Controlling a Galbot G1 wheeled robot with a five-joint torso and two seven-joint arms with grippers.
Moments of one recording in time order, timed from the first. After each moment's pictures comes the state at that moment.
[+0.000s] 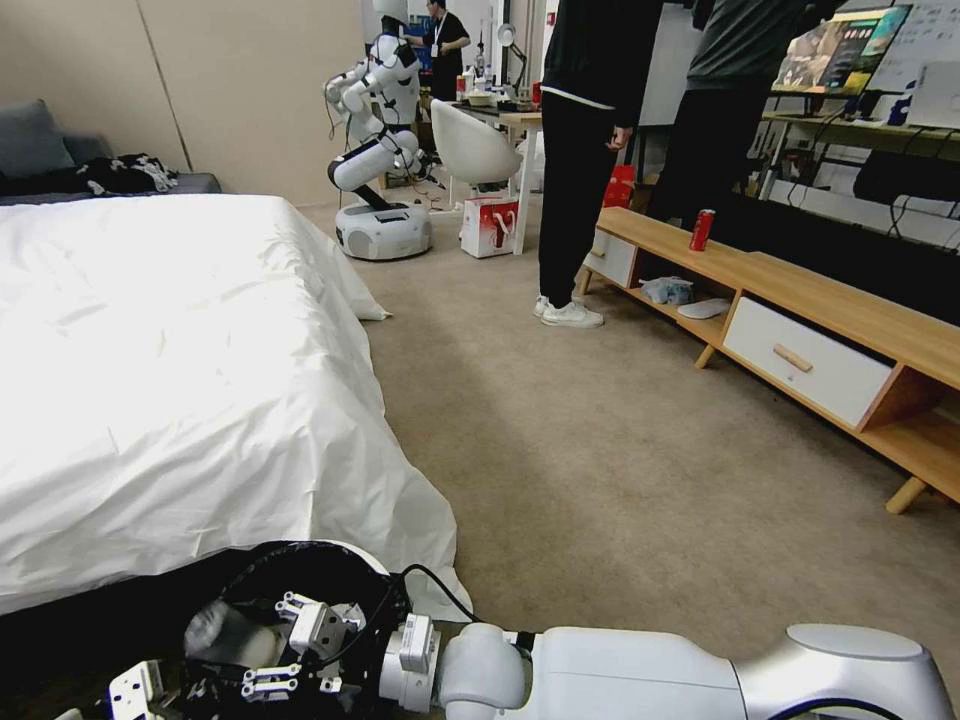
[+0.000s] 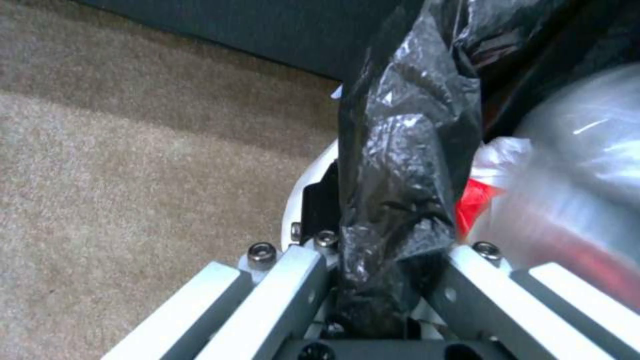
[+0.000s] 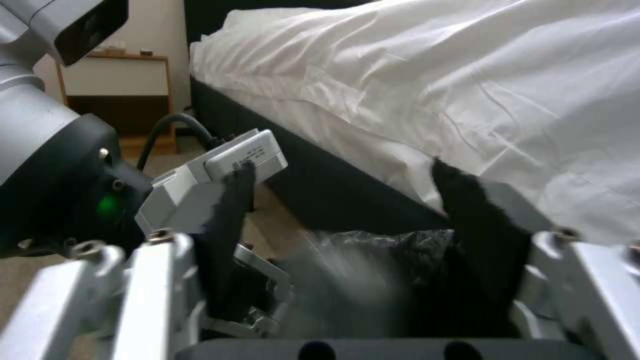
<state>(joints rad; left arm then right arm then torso) 1.79 -1.49 -0.95 -2.31 -0.84 0.74 -0.27 -0.30 1.22 -1.09 1.64 0.73 0.33 -0.04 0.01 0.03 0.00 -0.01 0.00</state>
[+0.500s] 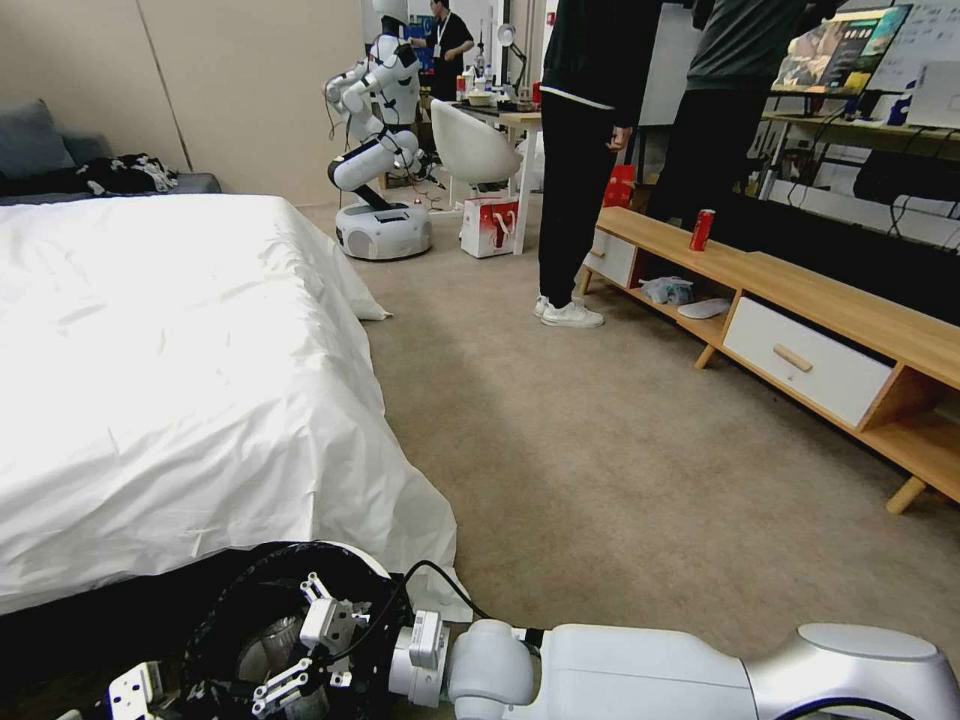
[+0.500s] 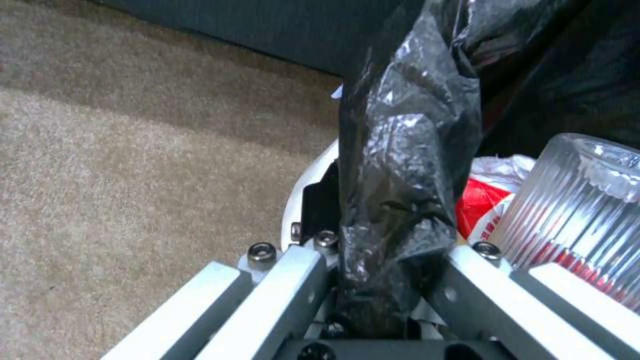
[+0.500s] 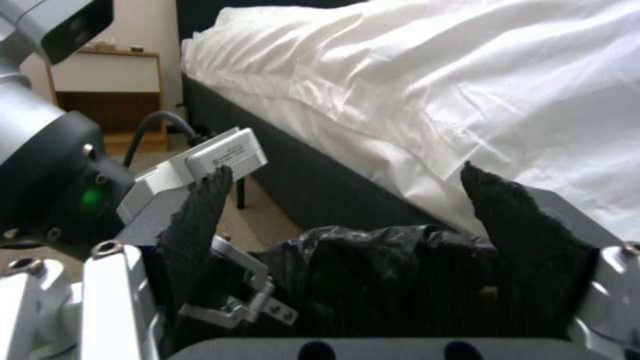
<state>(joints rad) 1.79 -1.49 -0.94 -2.31 -0.84 0.74 -0.27 -0.30 1.18 -1.08 1.65 0.73 0.33 -0.04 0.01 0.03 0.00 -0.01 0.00</state>
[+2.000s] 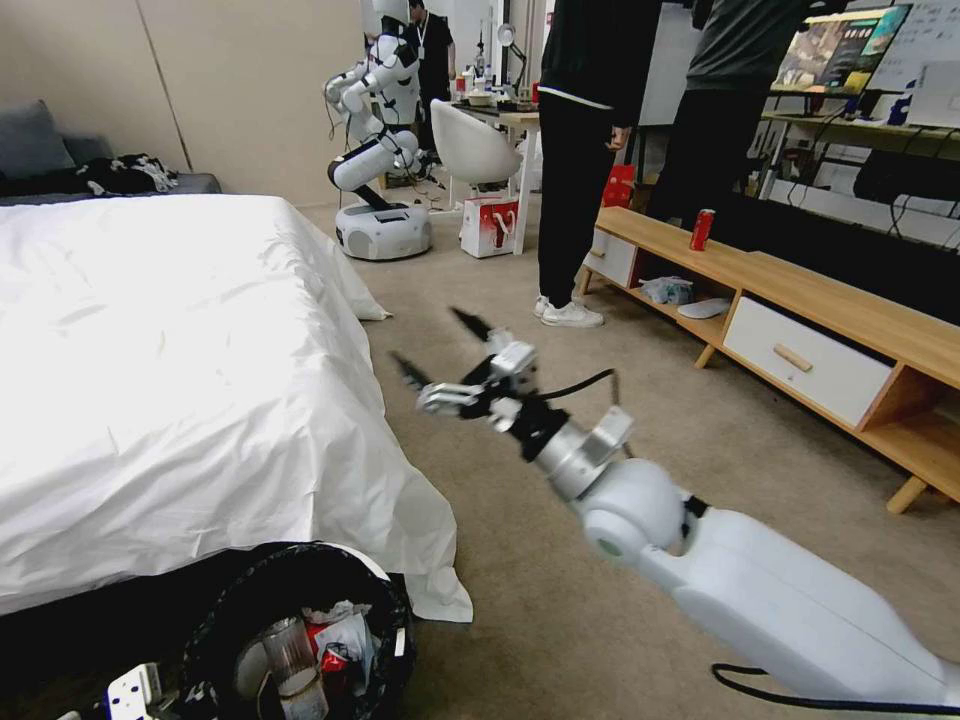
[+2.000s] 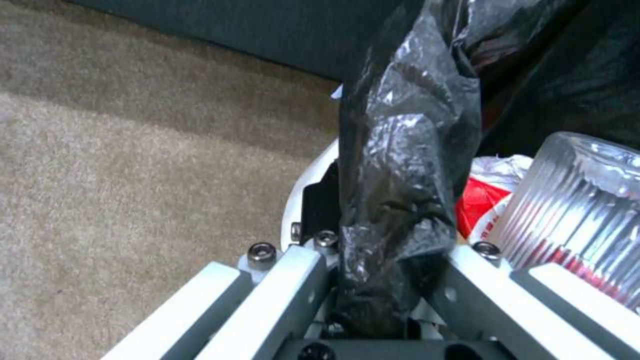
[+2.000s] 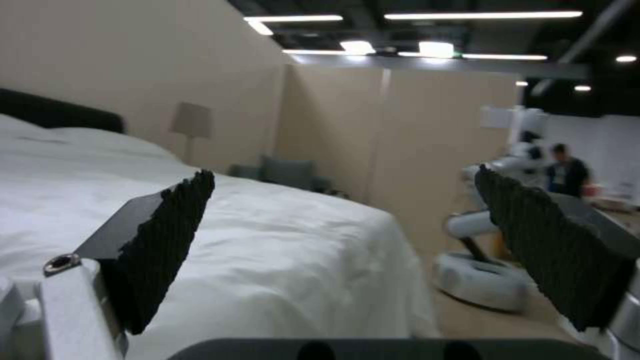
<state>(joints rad) 1.80 -1.49 -0.95 -2.31 -0.84 0.74 -0.26 -0.45 0.88 -0.33 1.93 0.72 0.16 0.13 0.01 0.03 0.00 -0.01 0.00</state>
